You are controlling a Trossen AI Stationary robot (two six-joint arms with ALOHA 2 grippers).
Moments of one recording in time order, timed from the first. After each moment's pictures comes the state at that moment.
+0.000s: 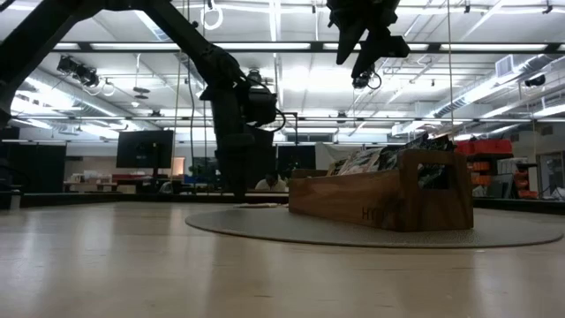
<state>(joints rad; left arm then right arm) 0.54 2.02 1.41 -0.75 0.14 0.27 -0.14 1.58 1.59 -1.10 0.03 0.69</state>
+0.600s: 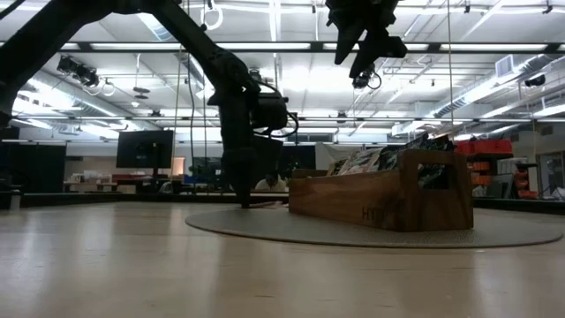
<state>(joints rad) 0.47 2.09 1.41 -0.71 0.06 0.33 -0.14 1.58 1.59 -1.09 0.04 0.66</state>
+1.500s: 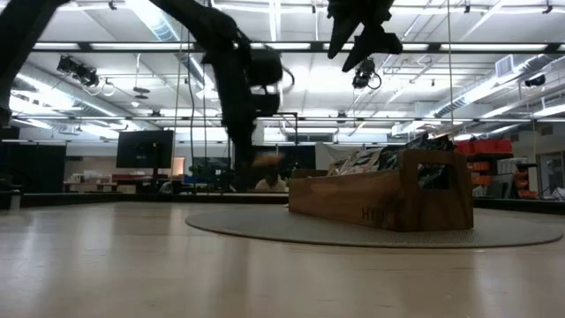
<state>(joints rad) 0.46 1.90 1.47 -0.81 -0.02 0.33 -0.14 1.56 1.59 -1.03 0.08 0.67</state>
